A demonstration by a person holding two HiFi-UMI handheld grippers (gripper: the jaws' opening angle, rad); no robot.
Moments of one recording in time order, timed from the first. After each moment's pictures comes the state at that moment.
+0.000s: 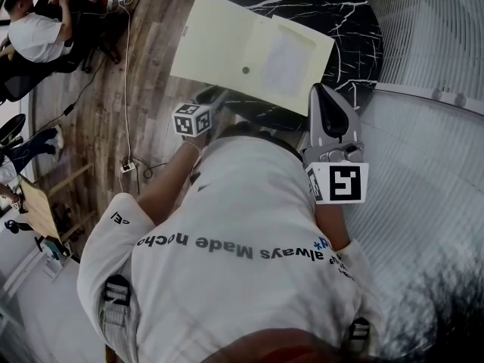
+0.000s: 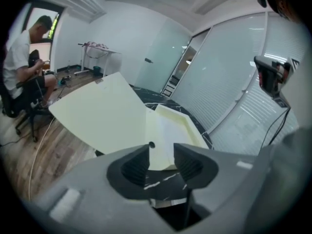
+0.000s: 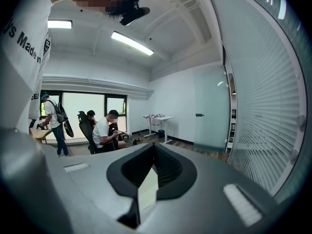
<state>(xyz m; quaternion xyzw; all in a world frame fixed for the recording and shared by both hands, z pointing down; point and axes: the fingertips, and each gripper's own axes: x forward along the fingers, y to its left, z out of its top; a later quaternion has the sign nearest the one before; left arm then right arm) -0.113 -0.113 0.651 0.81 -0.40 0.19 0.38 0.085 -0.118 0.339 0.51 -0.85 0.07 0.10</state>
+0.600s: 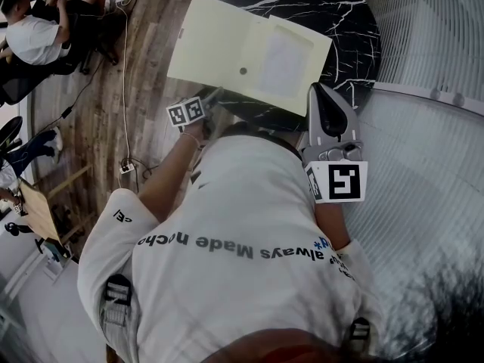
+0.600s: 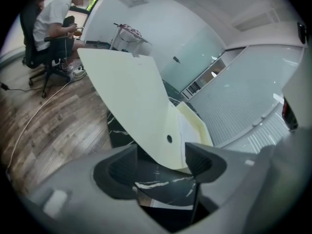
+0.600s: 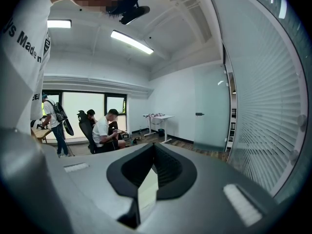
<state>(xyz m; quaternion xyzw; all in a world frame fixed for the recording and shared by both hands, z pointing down) -0.148 -0.122 0.718 0.72 -0.45 0.12 0.51 0.088 -0.123 0.341 0.51 -0.85 0.07 0.10</state>
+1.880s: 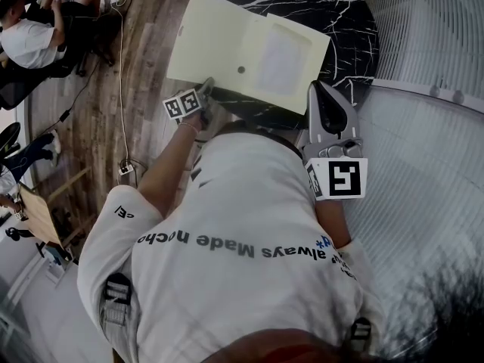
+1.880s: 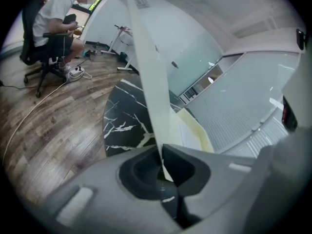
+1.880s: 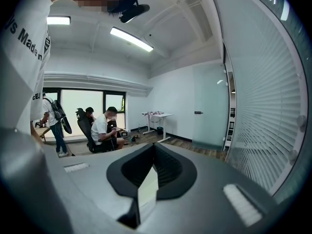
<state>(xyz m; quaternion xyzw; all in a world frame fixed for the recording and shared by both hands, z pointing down) -0.158 -0.154 0.728 0.73 -0.44 0.08 0.51 0.084 -0.126 0.346 0.52 -0.84 0.07 0.11</state>
